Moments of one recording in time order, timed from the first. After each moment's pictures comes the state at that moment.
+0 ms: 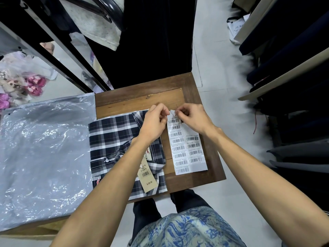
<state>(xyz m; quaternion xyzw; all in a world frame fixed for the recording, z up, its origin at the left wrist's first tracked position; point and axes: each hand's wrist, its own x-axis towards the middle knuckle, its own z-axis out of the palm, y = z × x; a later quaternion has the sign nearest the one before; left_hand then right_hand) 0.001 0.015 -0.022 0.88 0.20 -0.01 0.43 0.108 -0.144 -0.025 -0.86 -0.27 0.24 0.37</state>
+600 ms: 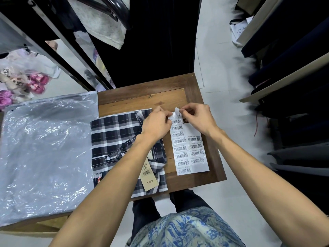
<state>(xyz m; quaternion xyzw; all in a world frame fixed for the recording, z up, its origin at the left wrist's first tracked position) 0.005 0.010 -0.017 0.93 0.21 -0.11 0.29 0.105 -0.148 -0.025 -0.85 -0.21 0.23 0.42</state>
